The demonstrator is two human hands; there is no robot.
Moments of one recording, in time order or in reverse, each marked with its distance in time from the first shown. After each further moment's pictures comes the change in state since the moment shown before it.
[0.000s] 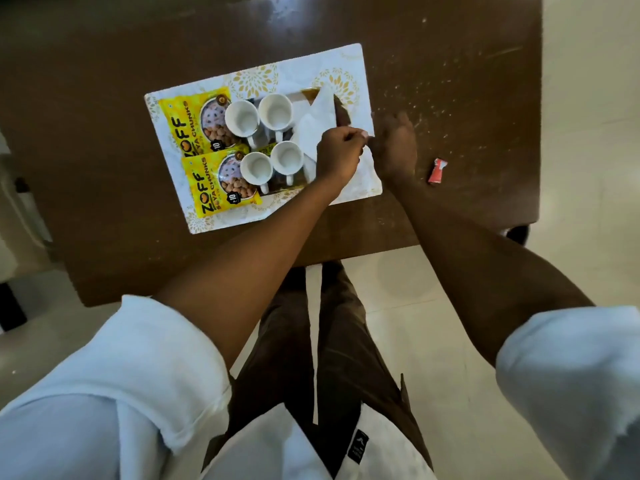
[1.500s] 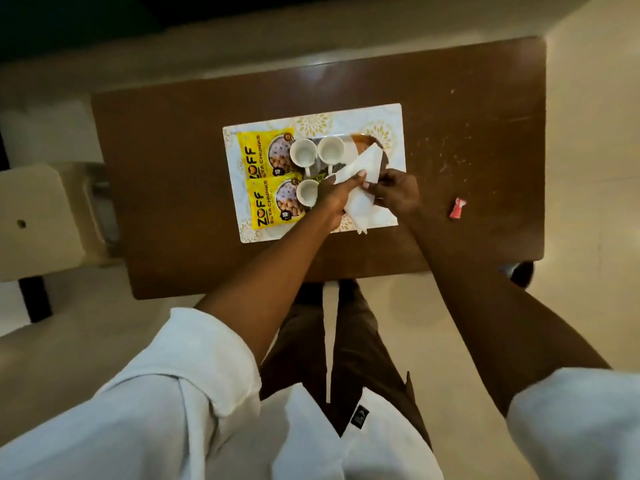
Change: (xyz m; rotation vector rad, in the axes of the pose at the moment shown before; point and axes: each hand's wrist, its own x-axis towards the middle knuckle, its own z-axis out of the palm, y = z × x) left_hand -0.042 0.005 -0.108 -0.577 -0.051 -0.333; right_hand -0.047 -0.095 -0.025 0.731 -0.366 0.422
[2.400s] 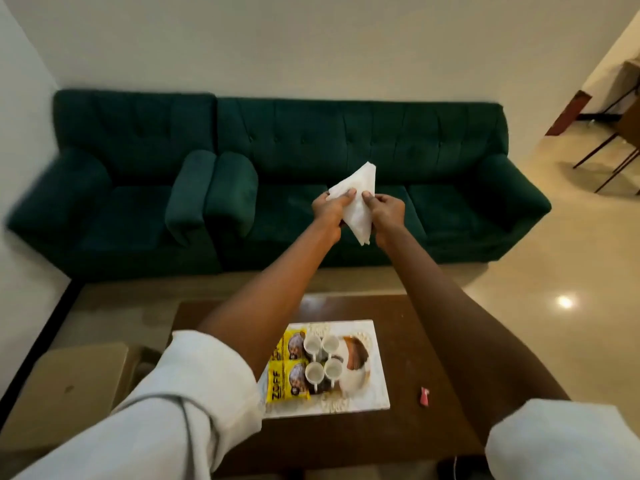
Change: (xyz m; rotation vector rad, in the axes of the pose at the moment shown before) left_hand -0.317 0.340 0.040 -0.184 -0.224 0.651; right_hand -0.267 -0.396 0.000 0.326 0.209 -0.631
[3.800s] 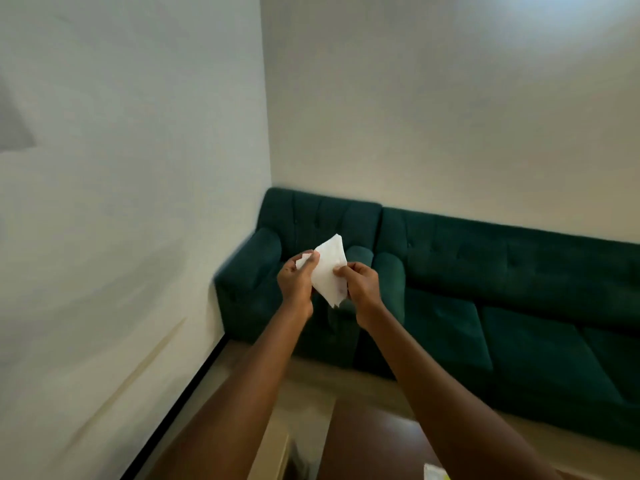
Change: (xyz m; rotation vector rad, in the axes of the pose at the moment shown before) left_hand -0.079 0.282 -0.530 -0.152 0.462 0.423; right_hand -0.249 -0.014 0.541 -0.035 -0.507 -0.153
